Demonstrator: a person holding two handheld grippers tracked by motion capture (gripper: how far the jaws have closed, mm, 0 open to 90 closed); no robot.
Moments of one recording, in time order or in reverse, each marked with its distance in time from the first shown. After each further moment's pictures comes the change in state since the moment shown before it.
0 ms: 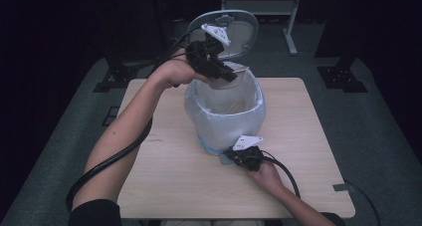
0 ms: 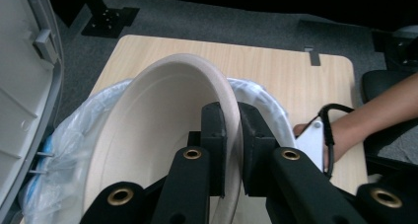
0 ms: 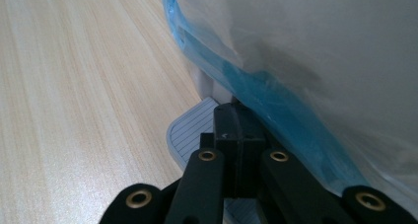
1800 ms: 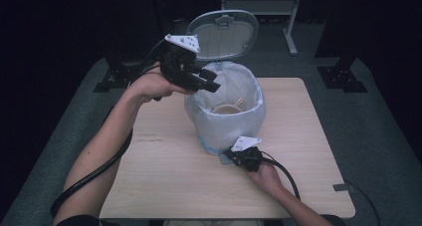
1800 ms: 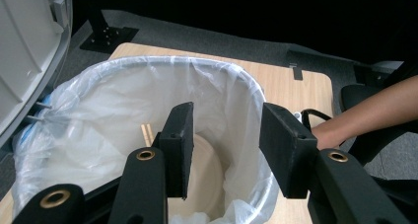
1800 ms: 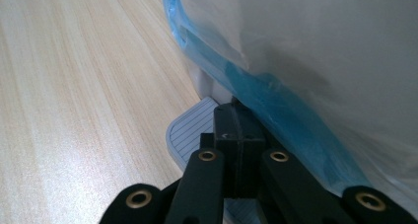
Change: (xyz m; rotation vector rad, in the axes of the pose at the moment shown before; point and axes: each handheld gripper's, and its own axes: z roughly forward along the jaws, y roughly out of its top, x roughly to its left) left arm -0.012 -0.051 -0.037 -0.128 -0.026 -0.067; right arm 0.005 0.002 0.000 0.013 -0.034 -0.011
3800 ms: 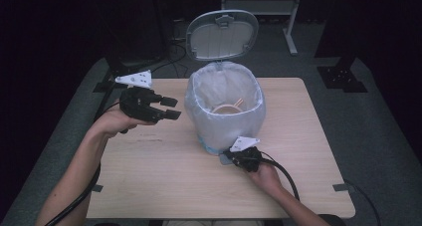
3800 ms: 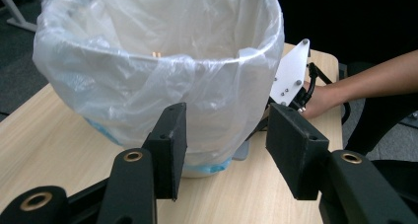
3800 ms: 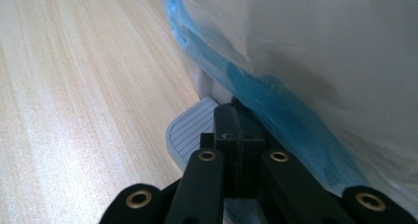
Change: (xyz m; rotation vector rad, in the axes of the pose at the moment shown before) left arm -0.013 -0.121 -0.044 -0.060 0.058 -0.116; right arm 0.002 0.003 0.000 0.022 -0.023 -0.019
